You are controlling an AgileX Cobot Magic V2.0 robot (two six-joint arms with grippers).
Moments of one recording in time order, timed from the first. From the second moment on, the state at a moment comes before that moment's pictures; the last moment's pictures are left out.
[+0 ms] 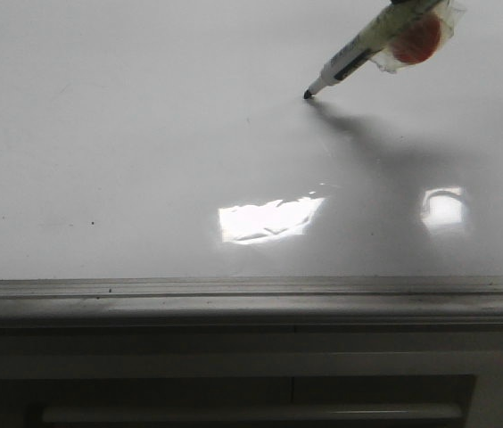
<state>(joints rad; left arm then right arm) -0.81 0.39 -0.52 0.01 0.32 -0.04 0.59 0.98 -0.78 0.24 0.32 -0.64</state>
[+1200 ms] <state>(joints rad) -0.81 0.39 -0.52 0.01 0.31 -0.04 0.68 0.99 -0.81 -0.05 0.63 -0.25</state>
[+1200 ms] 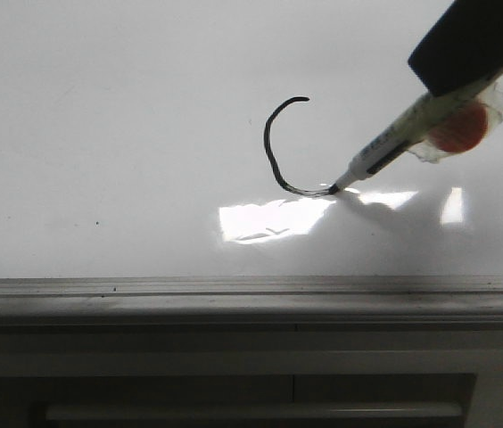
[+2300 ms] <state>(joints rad) -0.81 0.39 -0.52 -0.03 0.28 -0.04 0.68 1.08 -0.94 -0.30 0.56 -0.08</state>
